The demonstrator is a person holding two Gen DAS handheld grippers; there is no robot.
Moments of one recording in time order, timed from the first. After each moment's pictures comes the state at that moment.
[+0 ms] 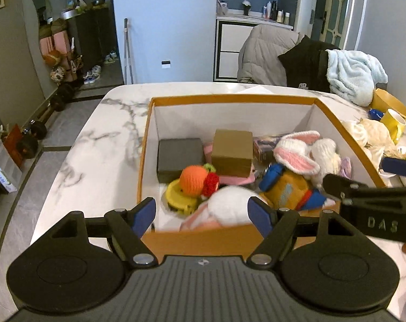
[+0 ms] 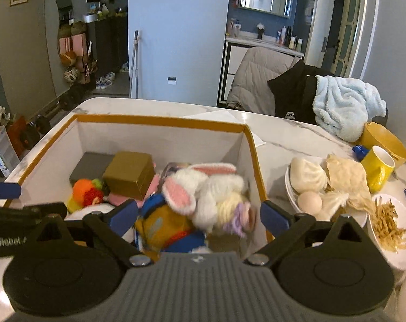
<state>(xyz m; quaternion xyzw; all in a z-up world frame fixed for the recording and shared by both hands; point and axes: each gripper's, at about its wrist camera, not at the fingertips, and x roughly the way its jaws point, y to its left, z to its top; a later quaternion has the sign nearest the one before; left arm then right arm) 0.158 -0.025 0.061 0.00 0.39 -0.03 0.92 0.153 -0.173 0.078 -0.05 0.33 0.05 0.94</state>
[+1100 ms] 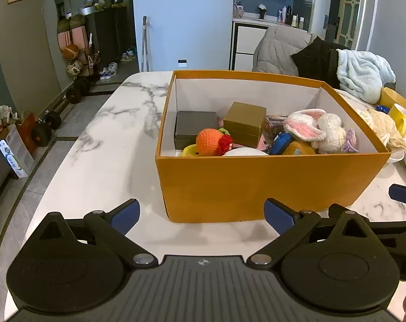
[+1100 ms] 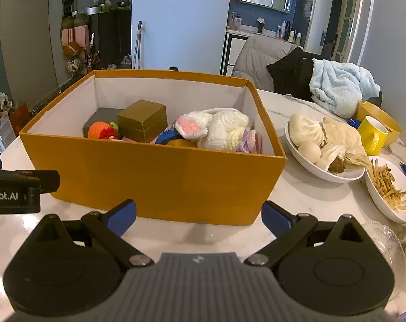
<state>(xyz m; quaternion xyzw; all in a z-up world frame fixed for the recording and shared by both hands) 0.104 -0.018 0.039 -0.01 0.38 0.01 0.92 0.096 -0.170 0.033 -0.07 0.34 0.05 0.94</state>
